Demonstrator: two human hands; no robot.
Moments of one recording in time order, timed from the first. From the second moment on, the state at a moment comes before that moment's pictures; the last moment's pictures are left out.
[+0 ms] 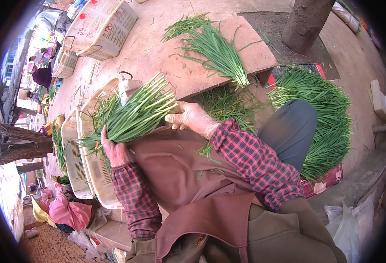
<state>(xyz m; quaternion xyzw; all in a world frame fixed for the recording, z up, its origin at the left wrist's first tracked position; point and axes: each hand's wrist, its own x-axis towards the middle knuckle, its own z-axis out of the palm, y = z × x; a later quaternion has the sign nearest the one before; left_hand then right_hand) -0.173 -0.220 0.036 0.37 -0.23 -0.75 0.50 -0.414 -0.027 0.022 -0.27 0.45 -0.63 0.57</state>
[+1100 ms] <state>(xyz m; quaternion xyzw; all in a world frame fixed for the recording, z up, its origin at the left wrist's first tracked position) -0.193 -0.224 0.029 0.34 -0.18 -0.81 0.44 -0.442 -0.027 0.002 -0.22 0.20 -0.65 0.70</state>
